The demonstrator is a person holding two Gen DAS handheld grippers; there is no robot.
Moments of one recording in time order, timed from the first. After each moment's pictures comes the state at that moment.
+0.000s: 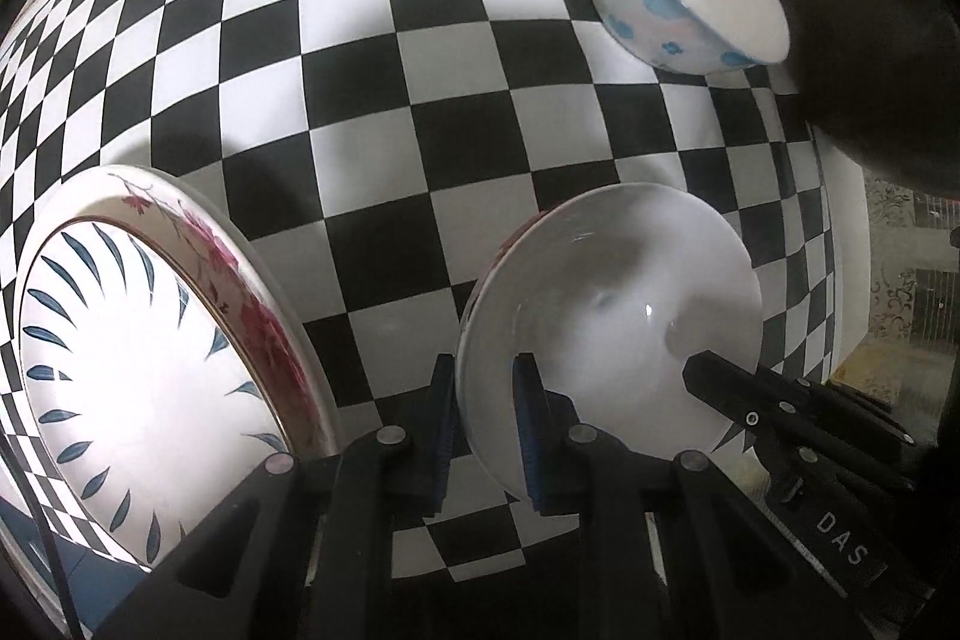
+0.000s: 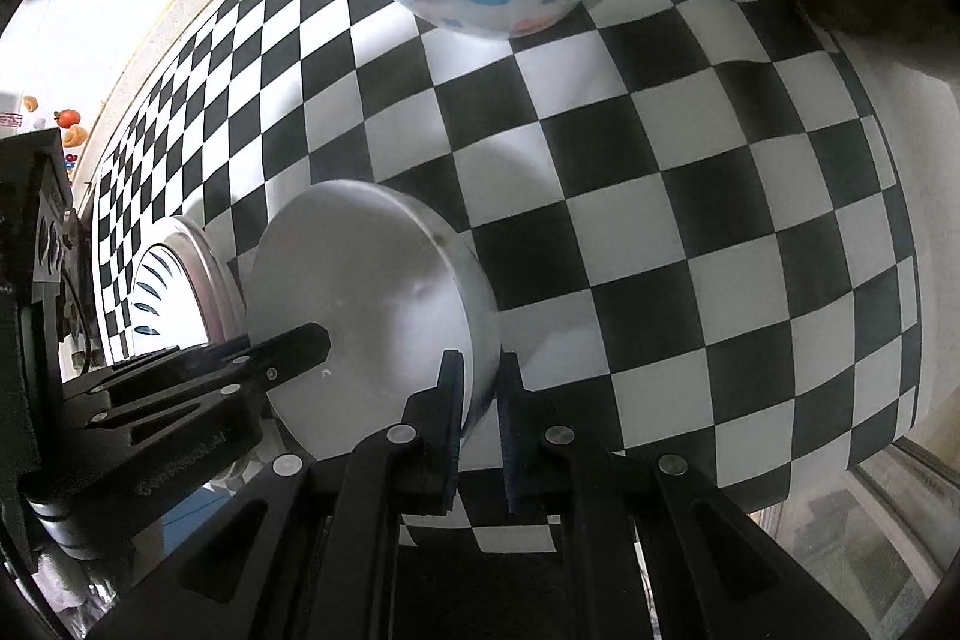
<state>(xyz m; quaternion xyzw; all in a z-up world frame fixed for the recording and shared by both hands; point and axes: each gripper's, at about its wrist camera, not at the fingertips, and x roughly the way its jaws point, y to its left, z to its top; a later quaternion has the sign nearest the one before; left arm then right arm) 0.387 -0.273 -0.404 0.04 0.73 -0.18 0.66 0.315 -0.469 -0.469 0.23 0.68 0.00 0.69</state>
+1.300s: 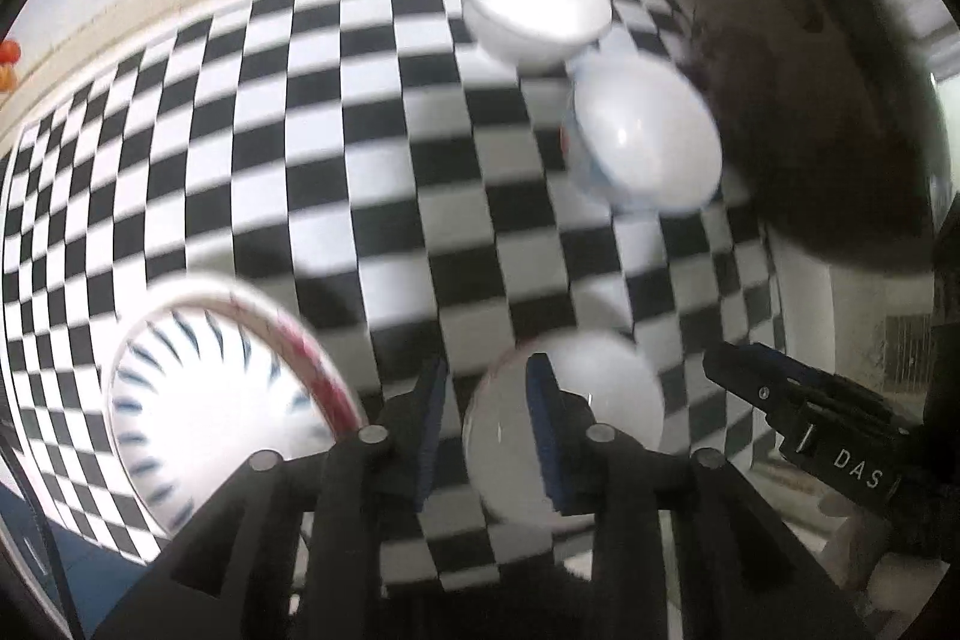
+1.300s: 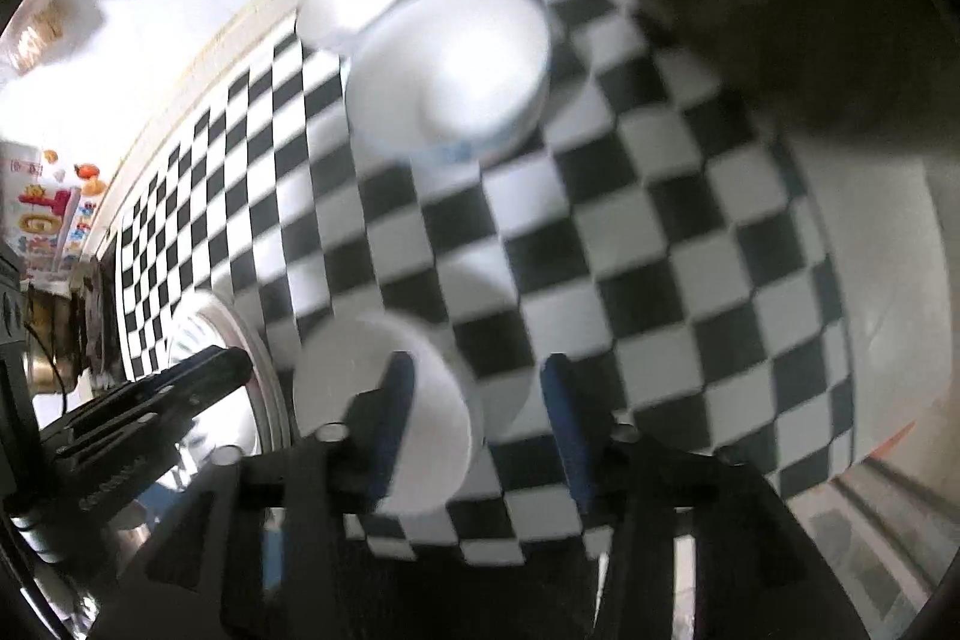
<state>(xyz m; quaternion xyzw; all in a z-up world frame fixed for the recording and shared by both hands) 0.417 -0.279 -0.330 0.02 0.67 -0.16 0.73 0.342 -0.523 -0.411 0.24 0.64 -0.02 0.73</state>
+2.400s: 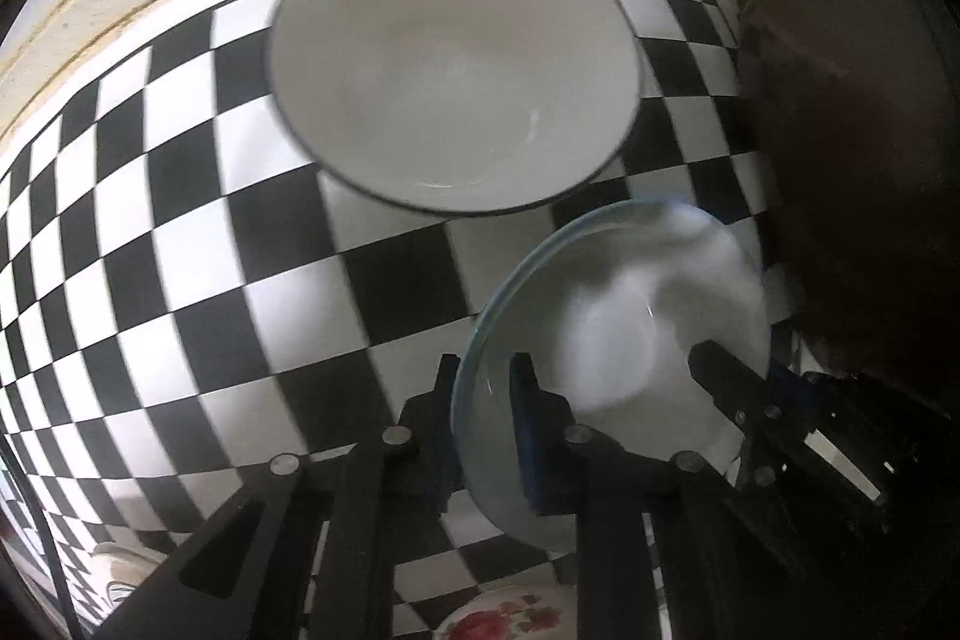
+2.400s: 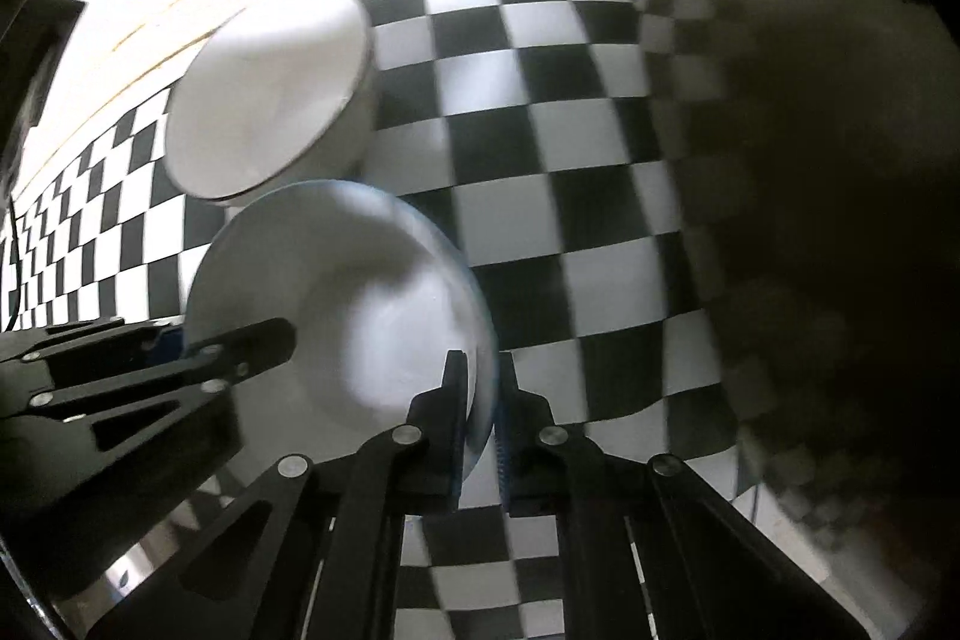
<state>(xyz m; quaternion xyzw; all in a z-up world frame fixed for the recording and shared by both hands) 0.545 -0.365 -0.417 0.05 0.72 -0.20 0.67 0.492 -0.536 -0.447 0.09 0.67 -0.06 0.73</state>
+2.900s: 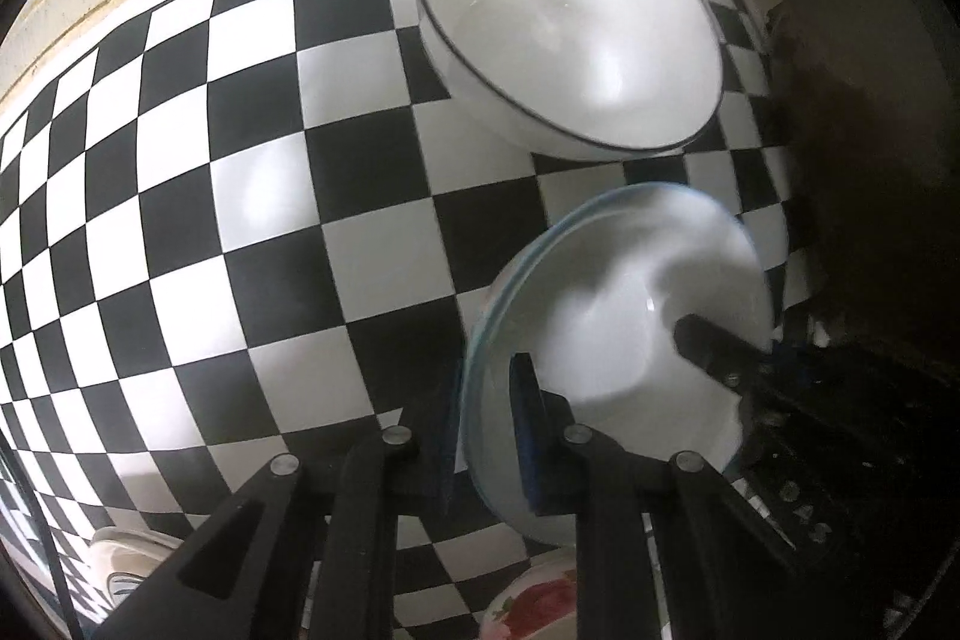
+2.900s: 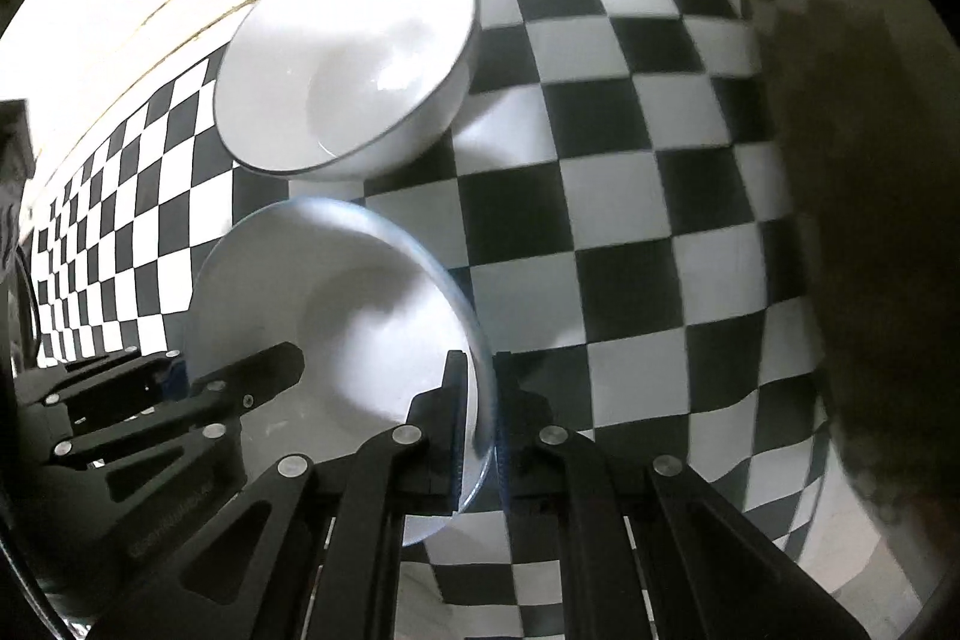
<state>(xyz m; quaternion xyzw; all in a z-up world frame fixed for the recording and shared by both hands) 0.536 -0.323 -0.424 0.02 0.72 -0.19 0.66 0.510 -0.512 -0.459 0.13 0.70 -0.02 0.71</state>
